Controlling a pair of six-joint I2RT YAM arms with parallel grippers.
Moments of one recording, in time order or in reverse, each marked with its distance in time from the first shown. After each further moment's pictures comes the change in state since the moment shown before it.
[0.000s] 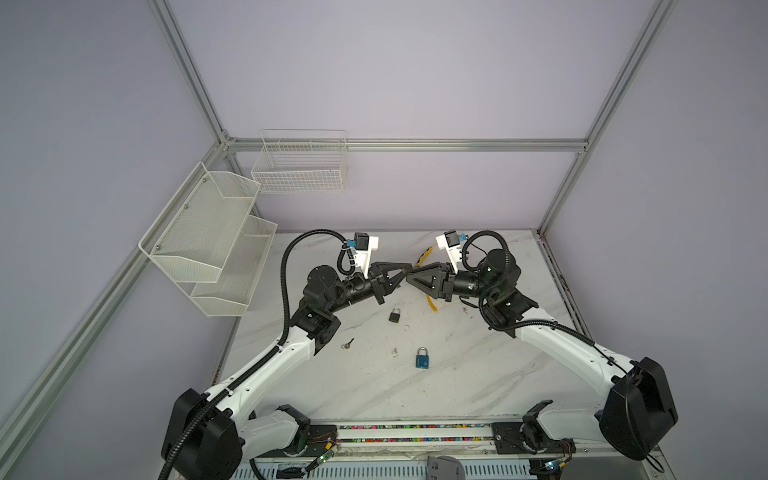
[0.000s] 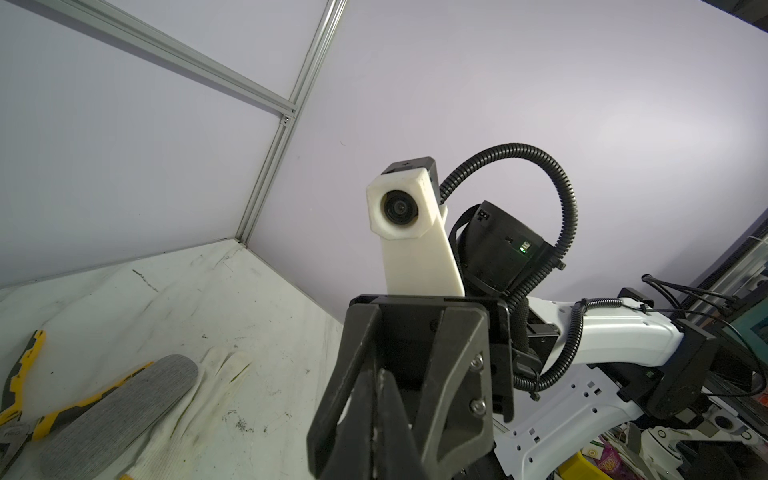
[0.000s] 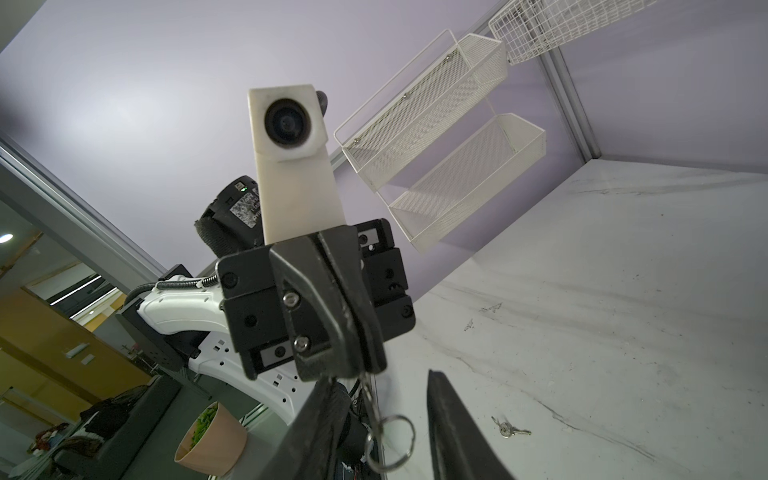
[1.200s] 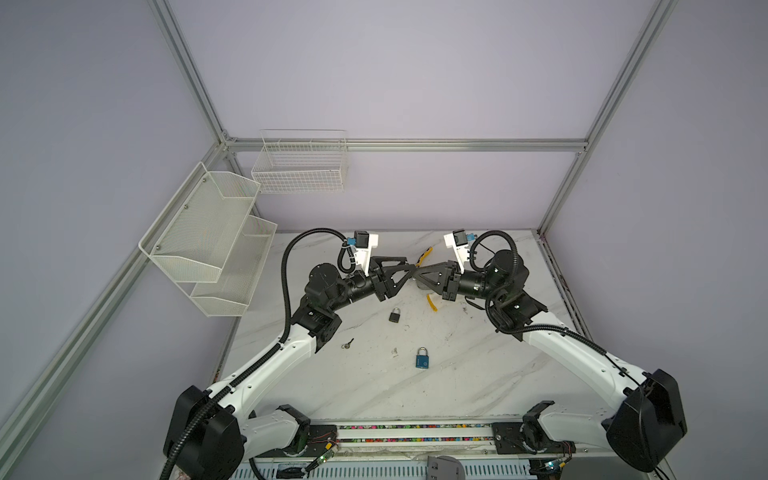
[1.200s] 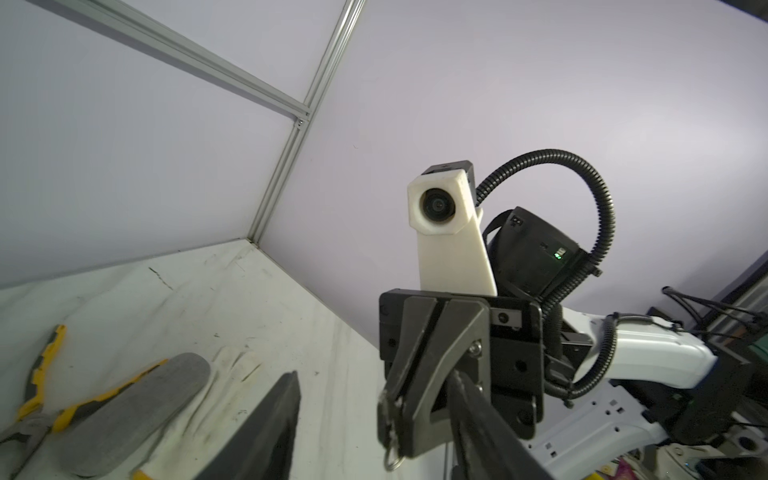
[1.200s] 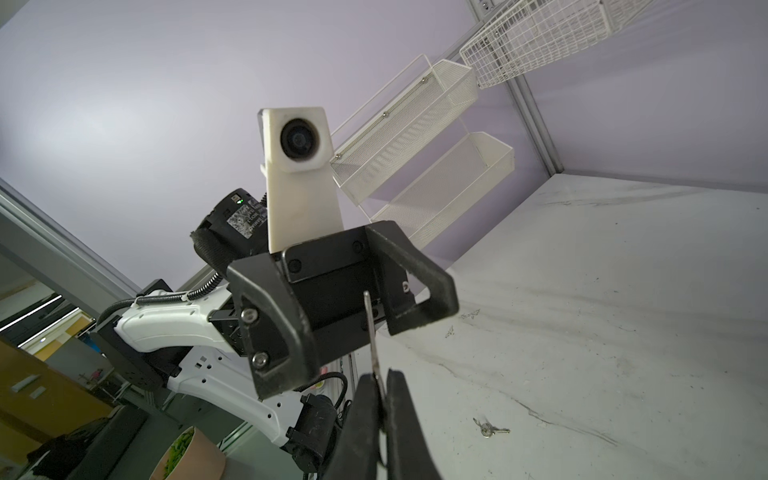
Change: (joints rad) left arm 0.004 0.012 0.015 -0.027 -0.046 -0.006; right arm -0.027 -0.083 -0.025 -0.075 0.074 -0.008
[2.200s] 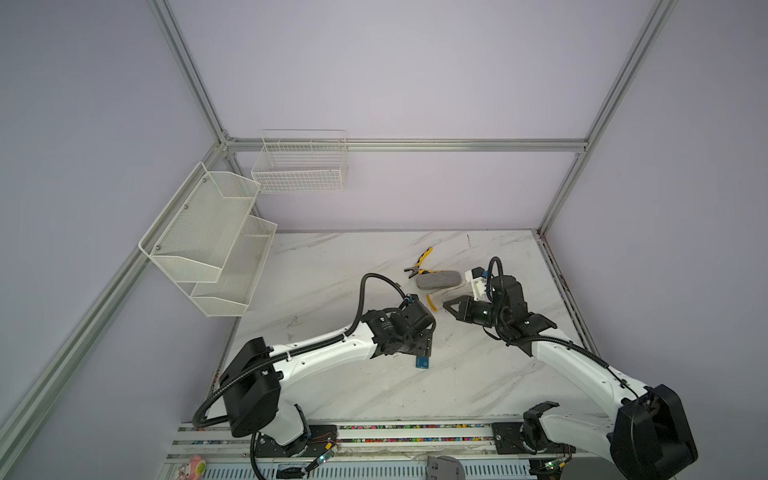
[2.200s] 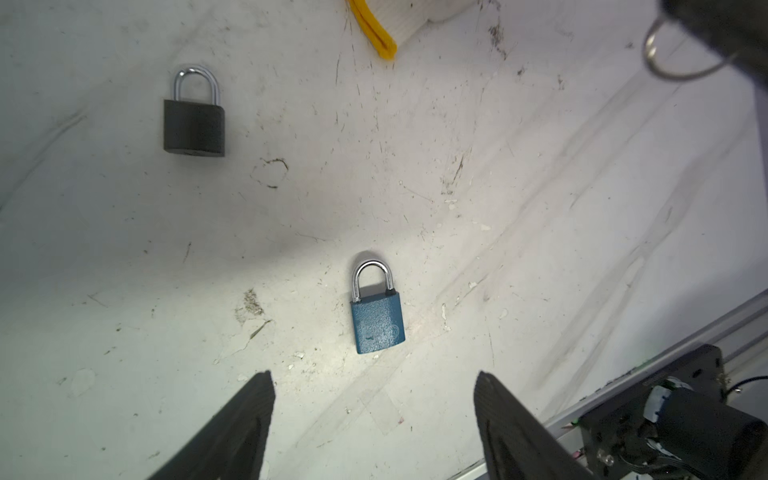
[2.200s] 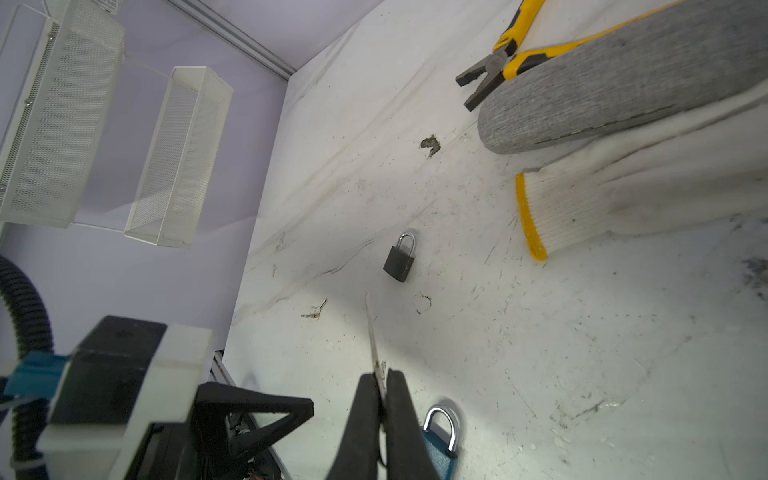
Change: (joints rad) left arm -0.521 0.388 0.315 -1.182 -0.733 -0.166; right arm -0.137 -0.061 -0.243 -0.461 0.328 -0.018
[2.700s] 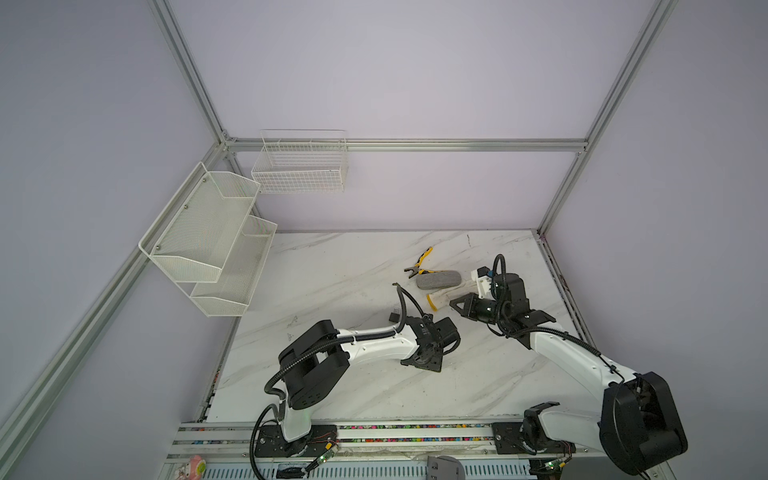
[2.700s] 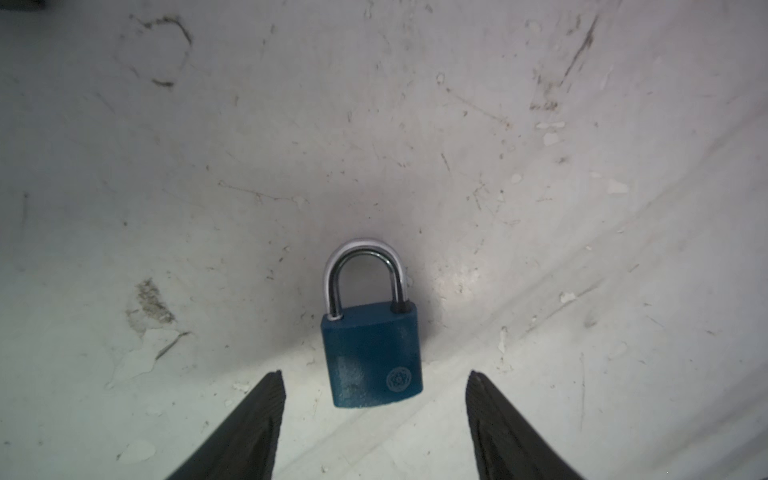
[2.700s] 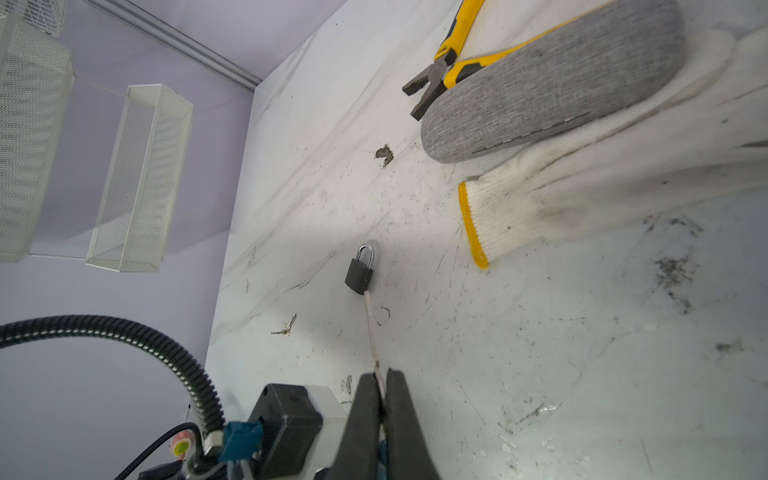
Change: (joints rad) left arm -0.063 0.306 0.112 -0.070 0.000 -0.090; right arm -0.089 0.065 -0.002 0.008 -0.034 -0.039
